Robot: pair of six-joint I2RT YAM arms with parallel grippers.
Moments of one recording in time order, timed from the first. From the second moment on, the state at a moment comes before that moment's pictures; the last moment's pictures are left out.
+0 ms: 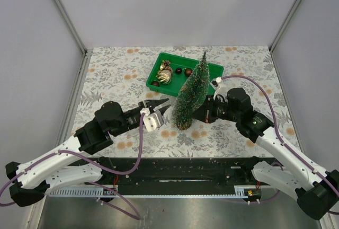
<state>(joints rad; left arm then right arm) -1.03 0.79 0.91 -0.12 0.10 0.63 0.59 0.92 0.80 -0.29 -0.45 0.61</state>
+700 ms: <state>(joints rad) -1.03 0.79 0.91 -0.12 0.10 0.63 0.76 0.96 0.66 -0.01 -0.24 0.79</state>
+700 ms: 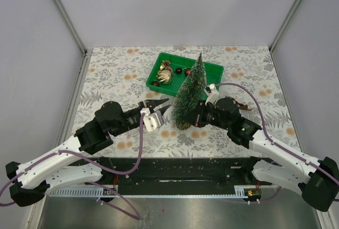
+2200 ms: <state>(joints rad) -0.96 0.77 0.91 -0.12 0.09 0.54 0.92 0.67 0.64 -0.27 -0.10 0.85</state>
